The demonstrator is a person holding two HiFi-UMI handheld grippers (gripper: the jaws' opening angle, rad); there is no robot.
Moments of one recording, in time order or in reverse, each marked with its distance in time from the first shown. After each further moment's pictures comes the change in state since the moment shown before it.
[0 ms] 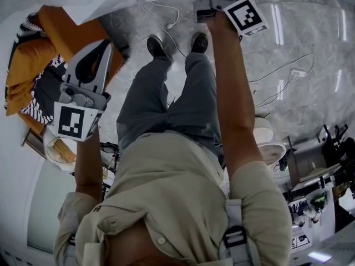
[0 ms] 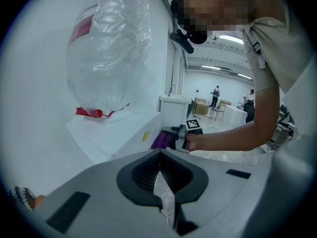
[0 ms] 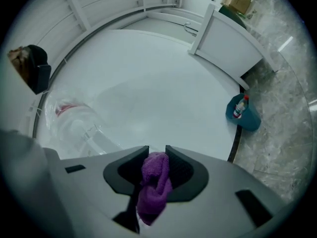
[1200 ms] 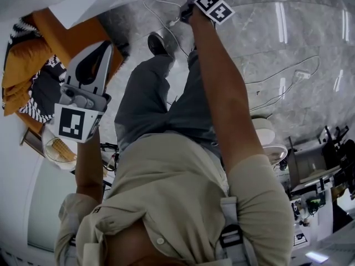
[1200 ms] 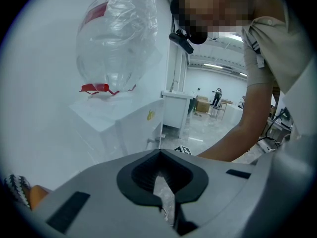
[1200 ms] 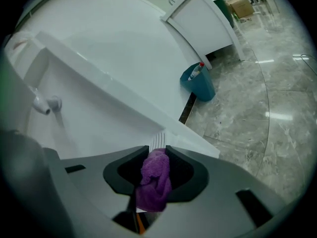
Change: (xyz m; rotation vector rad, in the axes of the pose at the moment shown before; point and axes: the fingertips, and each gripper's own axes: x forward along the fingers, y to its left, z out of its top) left arm 0.008 0.008 -0.046 -0.022 0.028 0.007; right arm -0.027 -0.198 -0.194 0.017 0.293 -0.495
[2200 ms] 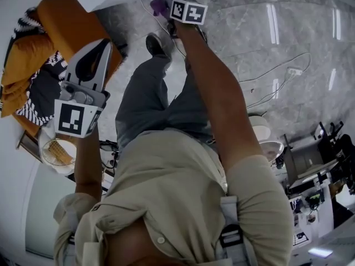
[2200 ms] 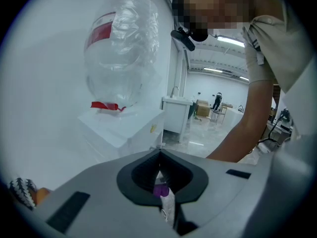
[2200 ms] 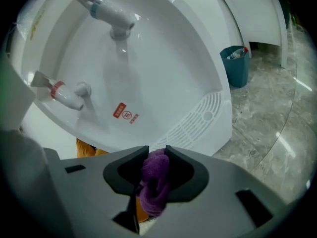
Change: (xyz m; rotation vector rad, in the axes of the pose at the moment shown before) left arm -0.044 0.003 0.025 -0.007 -0.044 0.004; right arm -0.033 0.083 -0.105 -0.318 0.404 0.091
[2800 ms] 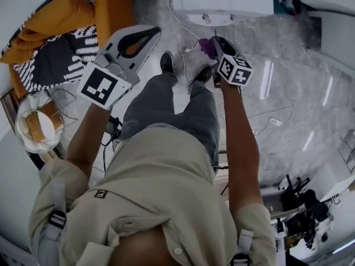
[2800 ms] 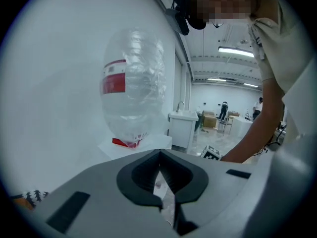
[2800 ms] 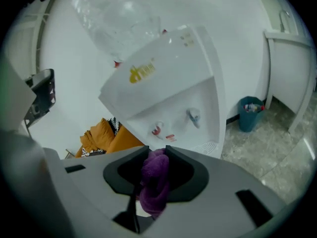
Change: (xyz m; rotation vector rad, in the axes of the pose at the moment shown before) left arm -0.075 0.038 0.082 -0.063 -0.034 0.091; right arm -0.161 0.106 0.066 -0.407 0.053 0.013
